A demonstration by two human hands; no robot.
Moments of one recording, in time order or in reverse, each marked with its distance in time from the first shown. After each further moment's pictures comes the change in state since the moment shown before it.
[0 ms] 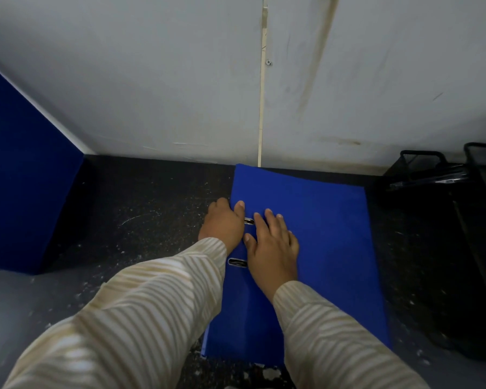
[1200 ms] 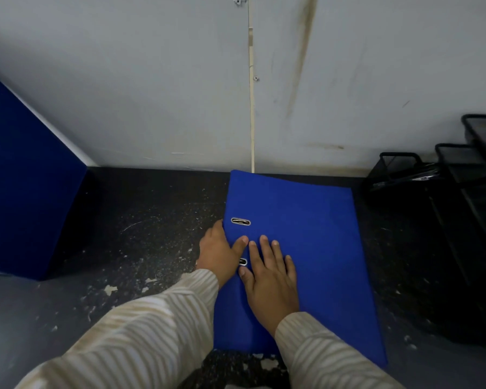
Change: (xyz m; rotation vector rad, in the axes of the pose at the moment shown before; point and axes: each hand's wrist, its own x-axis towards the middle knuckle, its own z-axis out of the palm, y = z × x) left_hand -0.053 -0.027 0.001 -0.131 -0.022 0.089; right_hand -0.058 0.014 0.002 -0.104 -0.112 -0.063
